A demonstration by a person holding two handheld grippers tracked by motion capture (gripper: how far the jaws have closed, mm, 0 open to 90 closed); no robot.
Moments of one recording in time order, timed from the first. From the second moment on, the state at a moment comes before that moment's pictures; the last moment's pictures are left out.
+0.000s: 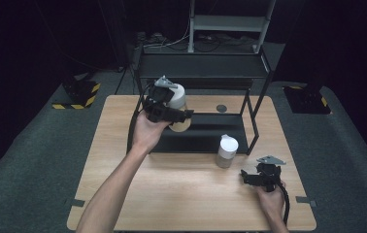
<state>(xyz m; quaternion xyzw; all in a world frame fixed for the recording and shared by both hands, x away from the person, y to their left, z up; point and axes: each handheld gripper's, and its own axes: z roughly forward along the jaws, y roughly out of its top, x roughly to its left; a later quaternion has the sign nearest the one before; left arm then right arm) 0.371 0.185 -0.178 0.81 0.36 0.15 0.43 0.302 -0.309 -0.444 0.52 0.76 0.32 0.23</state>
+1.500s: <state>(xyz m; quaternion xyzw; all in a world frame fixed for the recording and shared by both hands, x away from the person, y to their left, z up) 0.464 0.124 -0.094 0.76 0.49 0.24 0.35 0.302 -0.309 -0.444 0.52 0.76 0.32 0.23</state>
